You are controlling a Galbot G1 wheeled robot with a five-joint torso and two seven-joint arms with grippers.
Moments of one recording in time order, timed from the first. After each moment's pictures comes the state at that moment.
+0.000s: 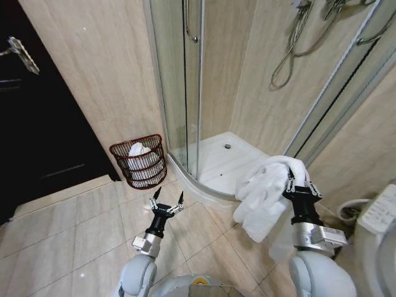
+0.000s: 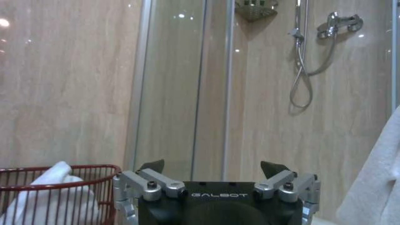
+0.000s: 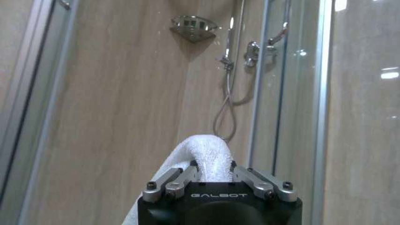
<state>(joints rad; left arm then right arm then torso) 1.66 -1.45 -0.43 -2.09 -0.13 -0.27 0.11 -1.62 1.56 0.67 2.48 -0.08 -0.12 0.11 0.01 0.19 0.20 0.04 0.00</state>
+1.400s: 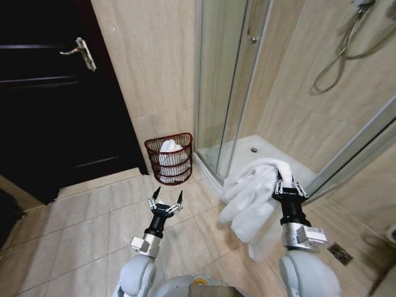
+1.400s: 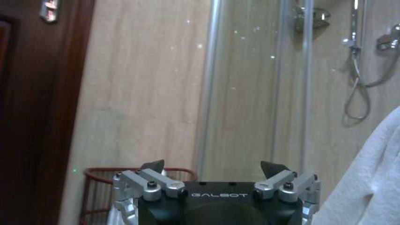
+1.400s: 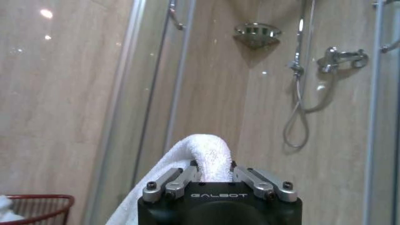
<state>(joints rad) 1.66 -1.45 -0.43 -2.10 -0.16 -0.27 0.12 -1.63 1.56 0.61 2.45 -0.14 -0.09 0.11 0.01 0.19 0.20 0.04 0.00</state>
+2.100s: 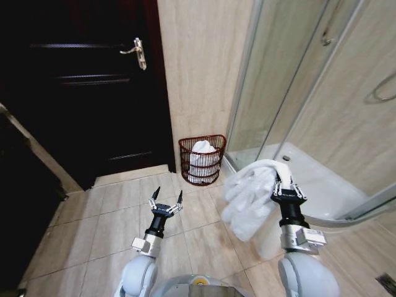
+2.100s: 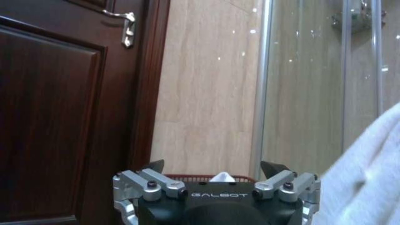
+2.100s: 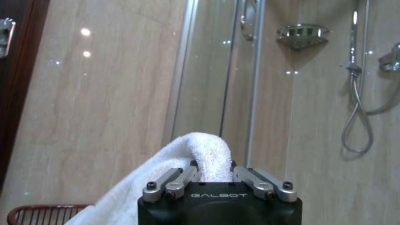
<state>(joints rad) 1.66 -1.46 -0.42 -2.08 -0.13 -0.30 0.09 -1.64 1.57 0.61 2.45 -0.11 -0.07 0.12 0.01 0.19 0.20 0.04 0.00</state>
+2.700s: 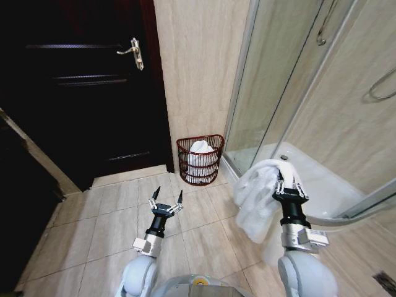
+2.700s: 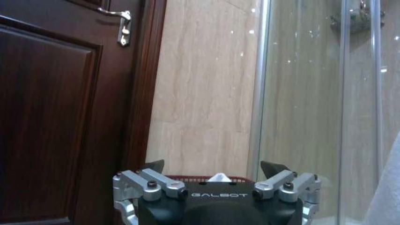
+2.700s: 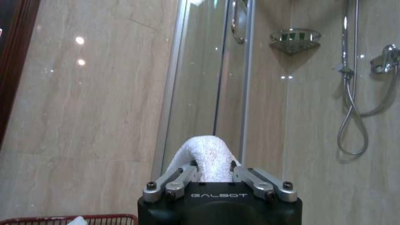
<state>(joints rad) 1.66 -1.47 -0.41 -2.08 -0.13 -0.30 0.08 -1.63 1.56 0.62 2.43 -0.09 -0.03 0.13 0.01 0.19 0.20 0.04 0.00</state>
